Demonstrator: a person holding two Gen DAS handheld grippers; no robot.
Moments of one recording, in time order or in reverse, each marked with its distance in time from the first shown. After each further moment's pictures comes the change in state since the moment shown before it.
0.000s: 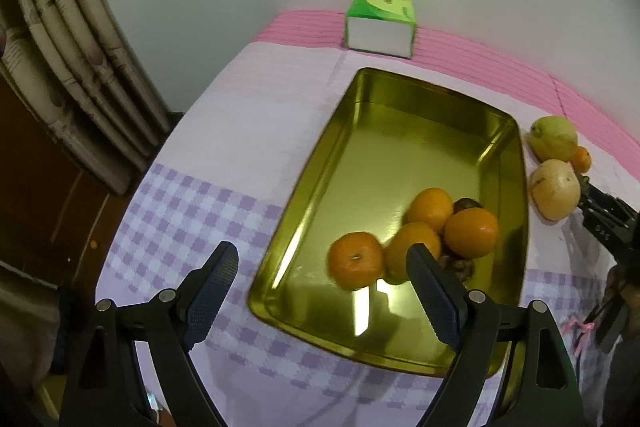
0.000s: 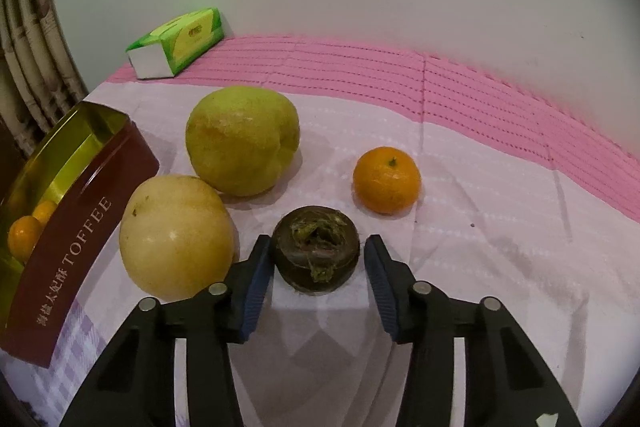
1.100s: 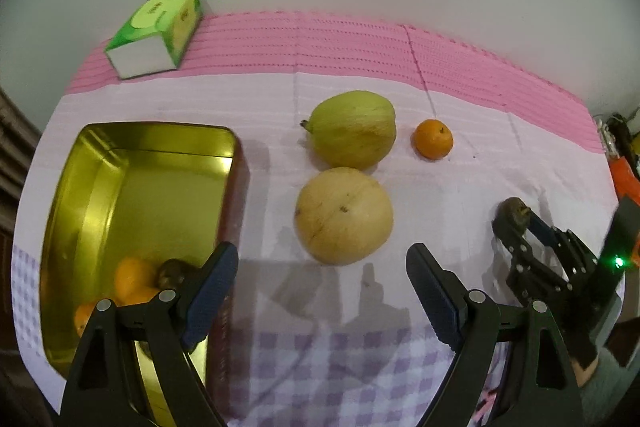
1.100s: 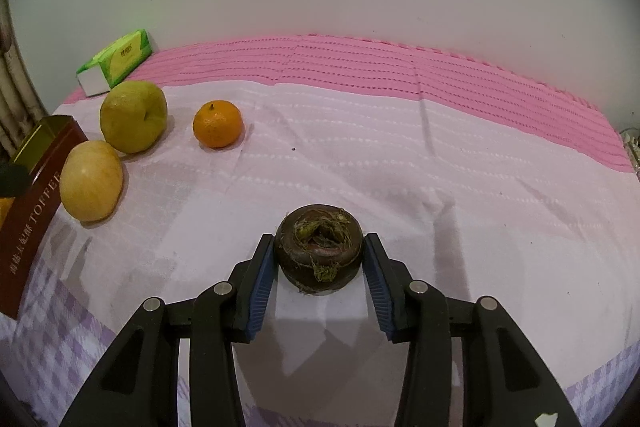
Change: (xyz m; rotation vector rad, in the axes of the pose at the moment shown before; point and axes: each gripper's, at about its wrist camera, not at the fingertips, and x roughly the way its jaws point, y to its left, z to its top) left arm 0.024 -0.205 0.039 0.211 0.104 -0.276; right arm -0.039 -0.080 -0.049 0.141 -0.008 -0.131
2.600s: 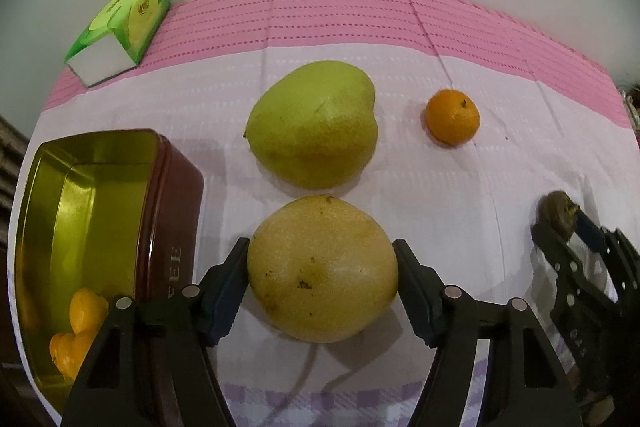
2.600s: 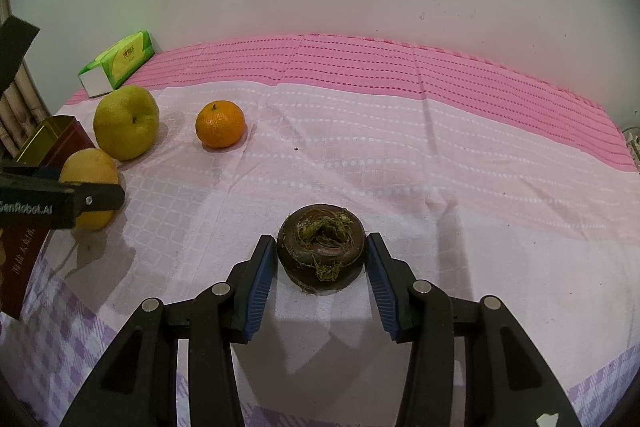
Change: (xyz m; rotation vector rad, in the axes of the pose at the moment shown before) left arm 0.057 -0.025 0.003 0.071 0.044 0.078; right arm -0.006 -0.007 -0.006 0.010 -0.001 0.010
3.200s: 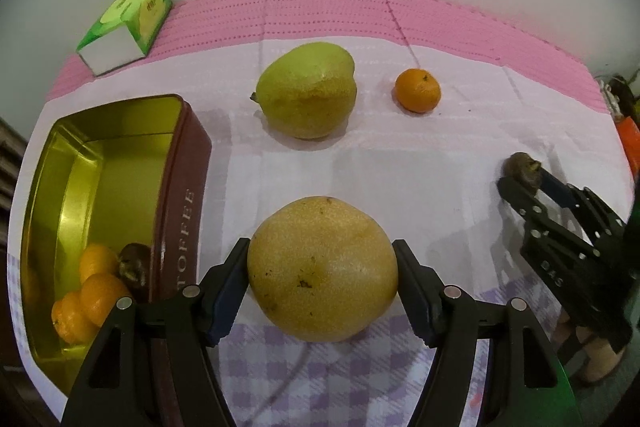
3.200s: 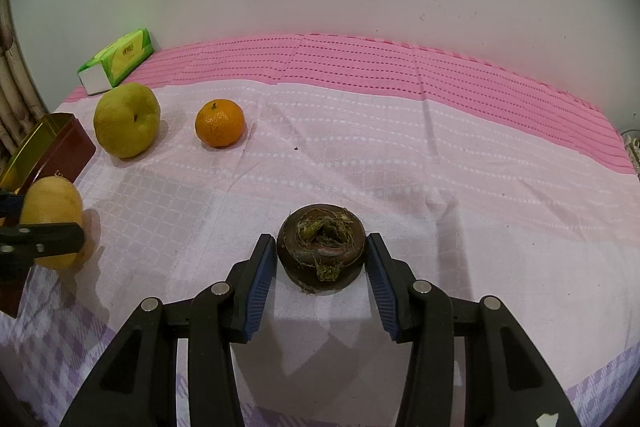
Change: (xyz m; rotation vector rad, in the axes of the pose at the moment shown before) left arm -0.036 0.001 -0.030 0.016 -0.014 -0.052; right arm 0.001 0.000 0.001 -0.007 0.001 -0.006
